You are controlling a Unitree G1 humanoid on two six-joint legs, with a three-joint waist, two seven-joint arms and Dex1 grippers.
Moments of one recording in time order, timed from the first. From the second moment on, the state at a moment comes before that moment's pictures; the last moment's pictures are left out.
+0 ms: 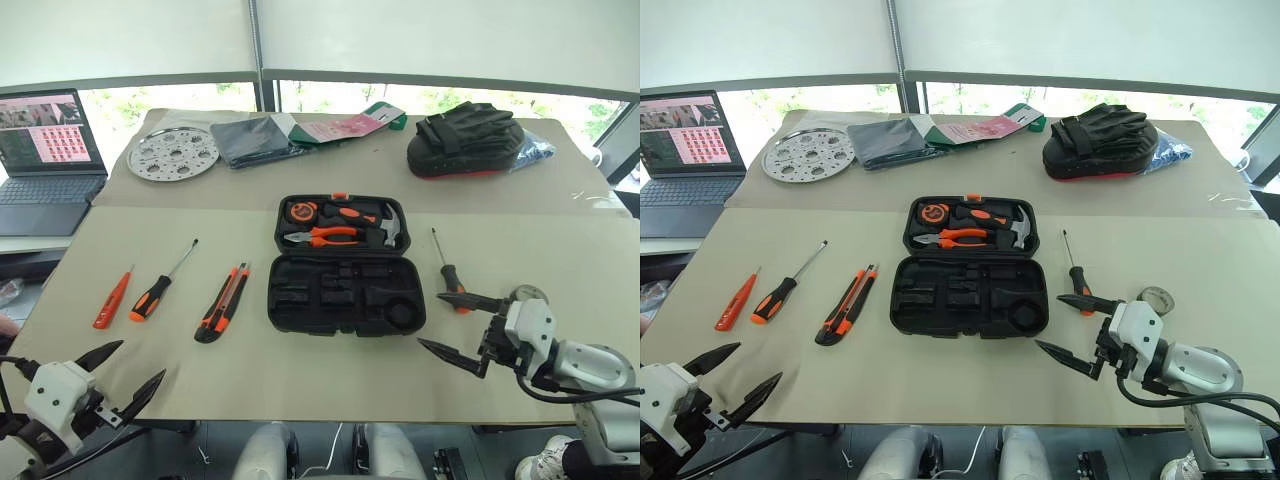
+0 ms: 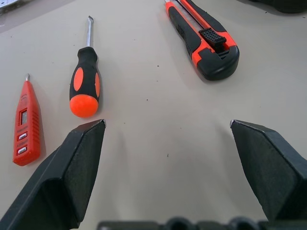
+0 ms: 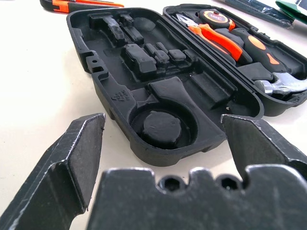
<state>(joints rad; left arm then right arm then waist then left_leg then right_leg) 0.64 0.55 0.59 -0.31 -0.36 -0.05 -0.85 0.14 -0.70 -0.18 -0.20 0.41 -0.08 1.04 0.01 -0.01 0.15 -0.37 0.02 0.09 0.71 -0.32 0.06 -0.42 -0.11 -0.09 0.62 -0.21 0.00</state>
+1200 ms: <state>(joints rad) 0.04 0.96 0.40 -0.19 -0.75 1.03 -0.39 0.07 -0.46 -0.05 -0.38 0.62 -0.12 1.10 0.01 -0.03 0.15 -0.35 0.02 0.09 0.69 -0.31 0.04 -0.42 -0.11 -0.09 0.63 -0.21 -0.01</state>
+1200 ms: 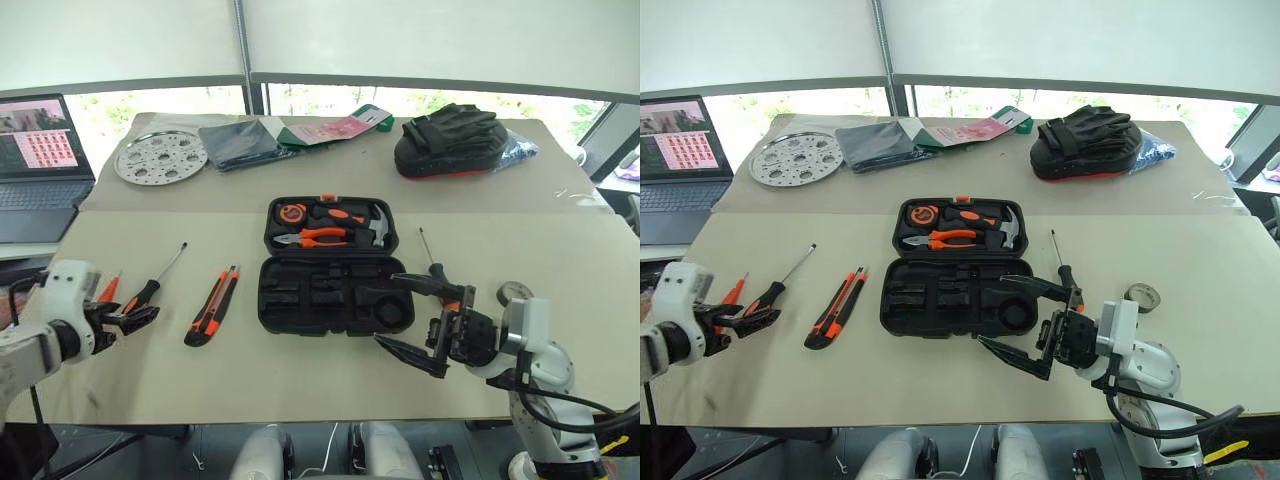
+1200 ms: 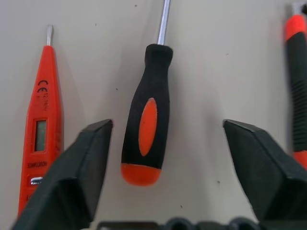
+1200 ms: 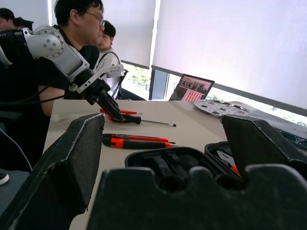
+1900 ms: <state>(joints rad) -0.47 0.89 0.01 -0.15 -0.43 0.35 -1.03 0.13 -0.62 -0.26 -0.38 0.61 -0.08 1.00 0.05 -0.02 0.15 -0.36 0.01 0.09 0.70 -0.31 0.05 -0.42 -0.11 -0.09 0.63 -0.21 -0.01</state>
